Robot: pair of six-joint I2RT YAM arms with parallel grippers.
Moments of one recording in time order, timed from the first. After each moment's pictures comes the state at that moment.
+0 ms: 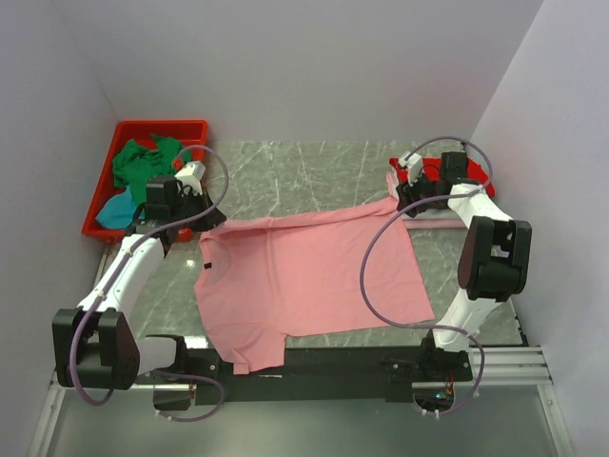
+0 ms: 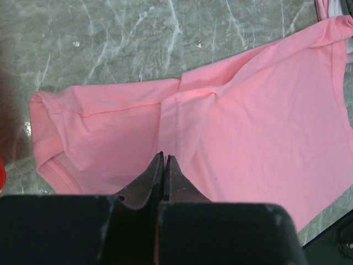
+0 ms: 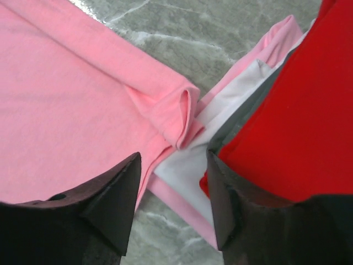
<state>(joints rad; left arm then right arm) -0.05 1.23 0.88 -0.27 0.43 -0.23 -0.13 1.79 1.25 -0.41 -0.59 -0.77</state>
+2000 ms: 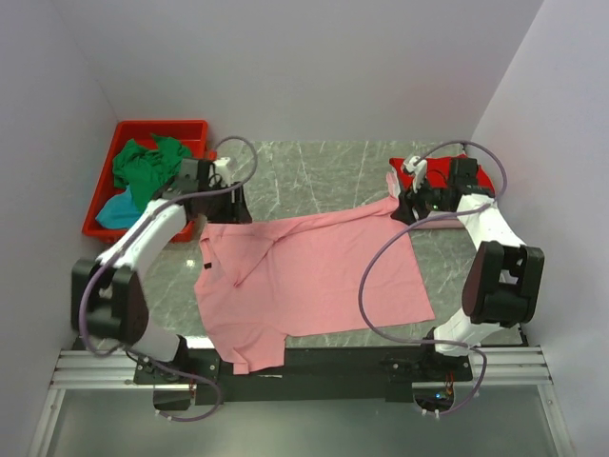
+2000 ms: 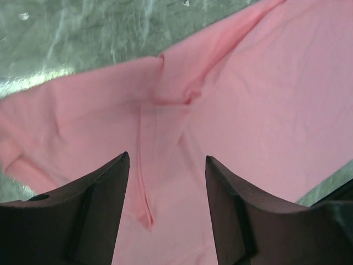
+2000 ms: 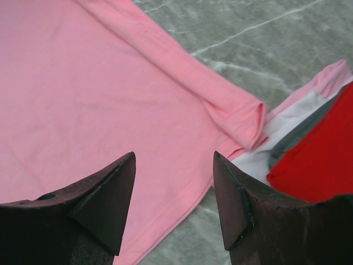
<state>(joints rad) -0.20 1.42 1.12 -0.54 0.35 -0.20 -0.16 1.61 1.17 -0.53 -0.82 -0.81</state>
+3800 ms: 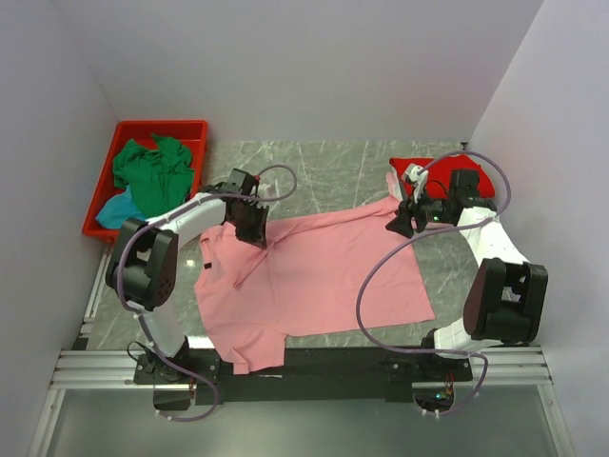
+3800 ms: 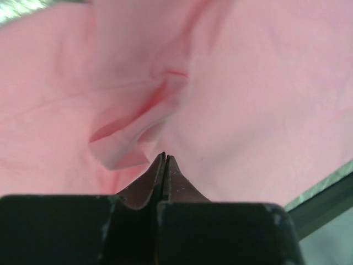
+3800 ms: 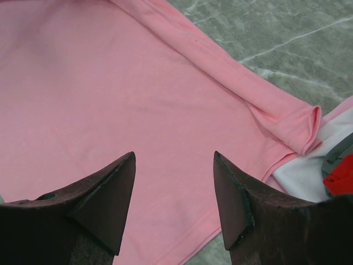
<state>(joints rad) -0.39 1.79 1.23 -0.61 0.31 -0.18 -0.16 1.48 1.04 -0.55 -0.94 -0.76</state>
